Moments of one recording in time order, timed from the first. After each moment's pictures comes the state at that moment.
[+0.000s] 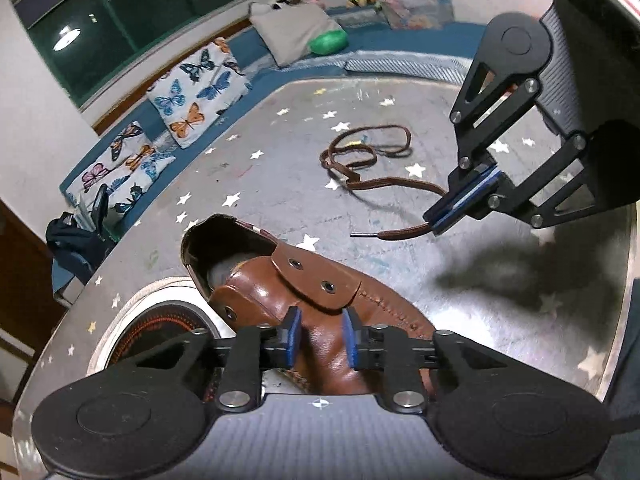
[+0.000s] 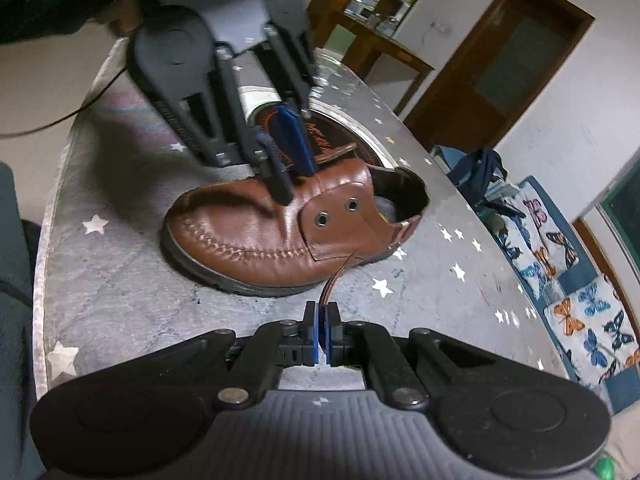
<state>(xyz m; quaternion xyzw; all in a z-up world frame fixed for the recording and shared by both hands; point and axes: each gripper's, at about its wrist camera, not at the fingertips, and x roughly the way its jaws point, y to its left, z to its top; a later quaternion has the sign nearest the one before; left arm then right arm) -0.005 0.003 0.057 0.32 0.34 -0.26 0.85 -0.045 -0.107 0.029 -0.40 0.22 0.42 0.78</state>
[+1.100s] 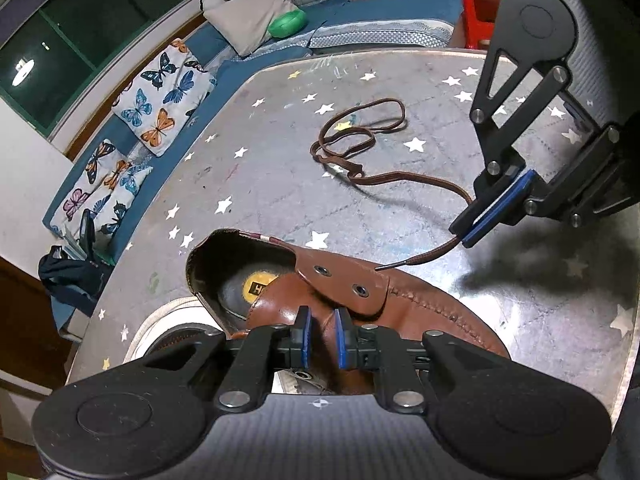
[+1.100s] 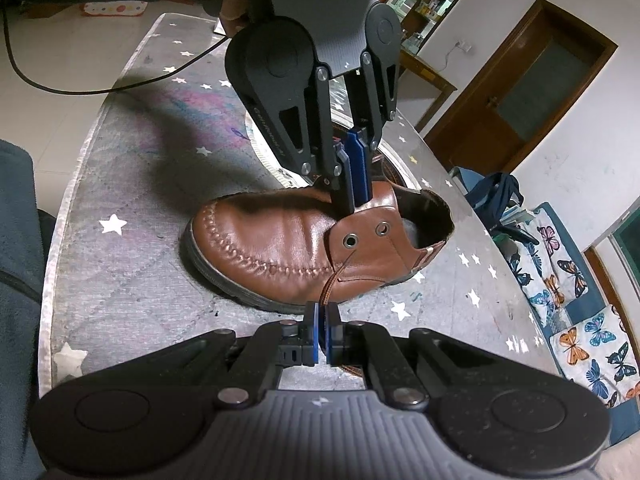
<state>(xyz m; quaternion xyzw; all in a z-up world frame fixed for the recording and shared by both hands) 0.028 -0.003 0.054 0.39 0.35 -0.29 0.80 -0.052 -0.100 0.023 -0.42 0.20 0.45 0.76</state>
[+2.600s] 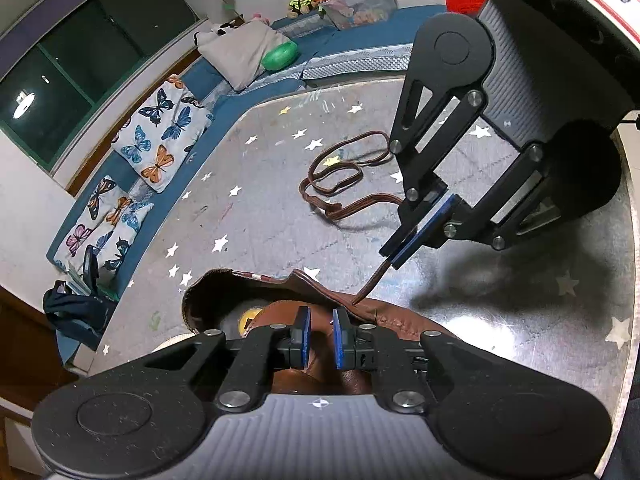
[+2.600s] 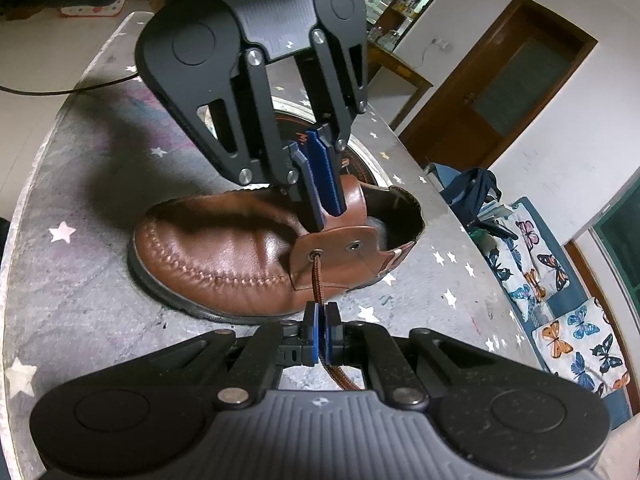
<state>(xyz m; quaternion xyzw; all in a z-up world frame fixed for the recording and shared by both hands) 0.014 -0.010 0.058 0.39 0.30 -0.31 0.81 -0.026 -0.088 0.020 -0.42 0.19 0.42 0.78</state>
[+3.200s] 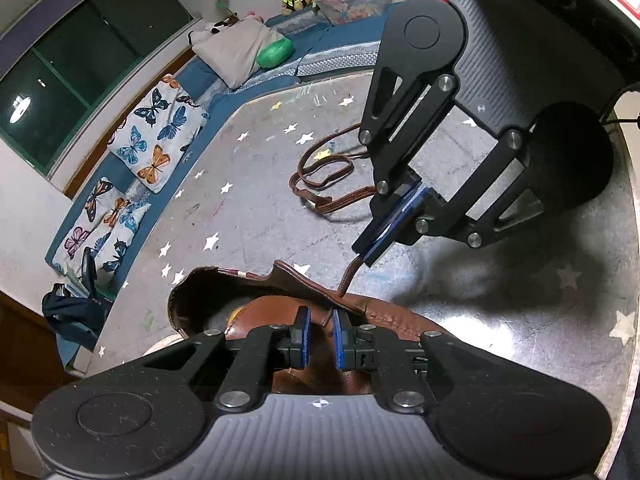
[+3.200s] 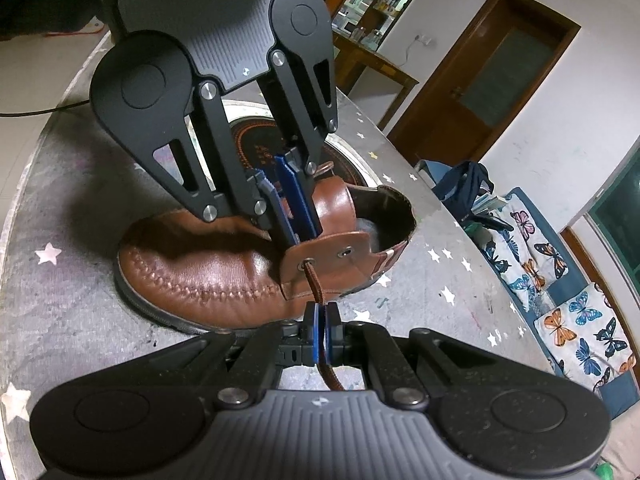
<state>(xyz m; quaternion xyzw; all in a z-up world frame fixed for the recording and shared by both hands) 0.009 -0.016 0.047 0.41 0.30 -0.31 0.80 -0.020 -0.087 0.021 -0.39 0.19 0.41 0.80</state>
